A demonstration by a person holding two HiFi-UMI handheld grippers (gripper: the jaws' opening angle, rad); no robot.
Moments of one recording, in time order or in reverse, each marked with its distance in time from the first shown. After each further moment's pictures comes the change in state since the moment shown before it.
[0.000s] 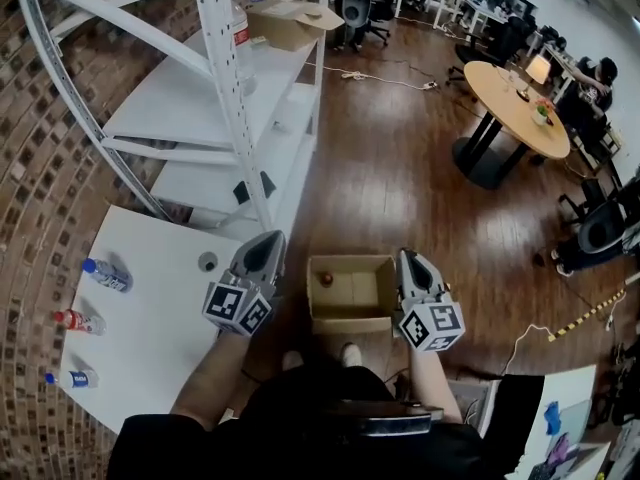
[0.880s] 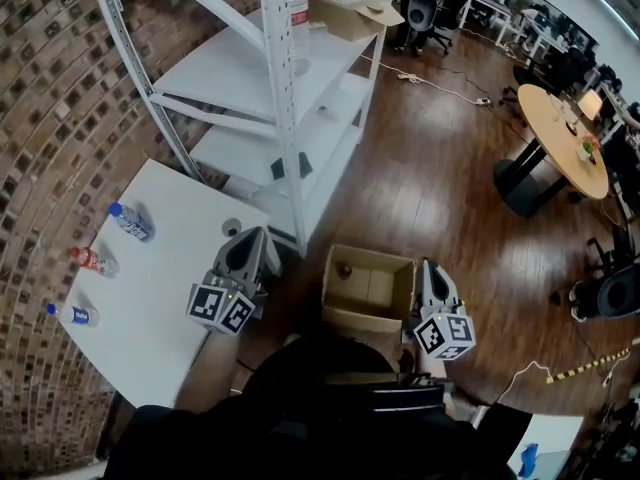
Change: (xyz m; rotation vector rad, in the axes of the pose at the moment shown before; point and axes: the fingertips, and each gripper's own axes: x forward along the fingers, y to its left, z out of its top) left arm -0.091 0.019 0.022 0.032 -0.054 0.275; right arm -0.016 -0.023 -0.023 0.113 0.010 0.080
